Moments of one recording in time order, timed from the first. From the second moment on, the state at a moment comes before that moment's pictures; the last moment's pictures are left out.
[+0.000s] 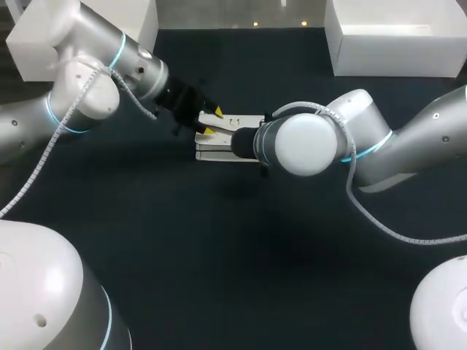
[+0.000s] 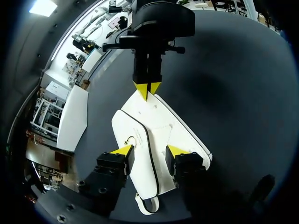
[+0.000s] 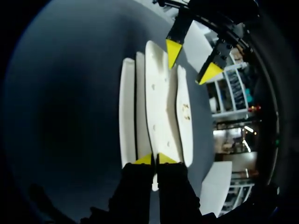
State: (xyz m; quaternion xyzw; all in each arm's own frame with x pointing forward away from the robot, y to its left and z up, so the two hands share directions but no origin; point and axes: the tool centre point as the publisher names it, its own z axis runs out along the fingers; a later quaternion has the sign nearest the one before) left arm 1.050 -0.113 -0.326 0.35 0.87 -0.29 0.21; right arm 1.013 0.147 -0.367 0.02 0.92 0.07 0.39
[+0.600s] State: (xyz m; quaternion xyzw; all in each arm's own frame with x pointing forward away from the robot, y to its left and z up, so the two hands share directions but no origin) left arm 1.061 -0.115 -0.345 0.33 0.87 -0.28 0.24; right arm 1.013 0.147 -0.368 0.02 0.92 0.07 0.39
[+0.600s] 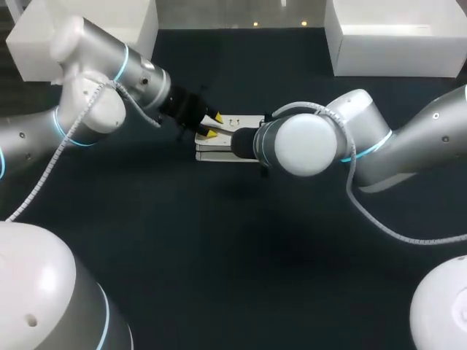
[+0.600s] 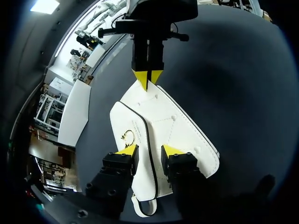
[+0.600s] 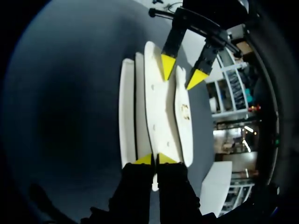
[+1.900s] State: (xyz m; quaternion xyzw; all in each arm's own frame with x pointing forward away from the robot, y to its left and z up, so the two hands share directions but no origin) left arm 1.091 -0.119 -0.316 0.20 0.90 -0.31 0.21; right arm 1.016 0.151 -0.365 0.02 0.92 0.07 0.39
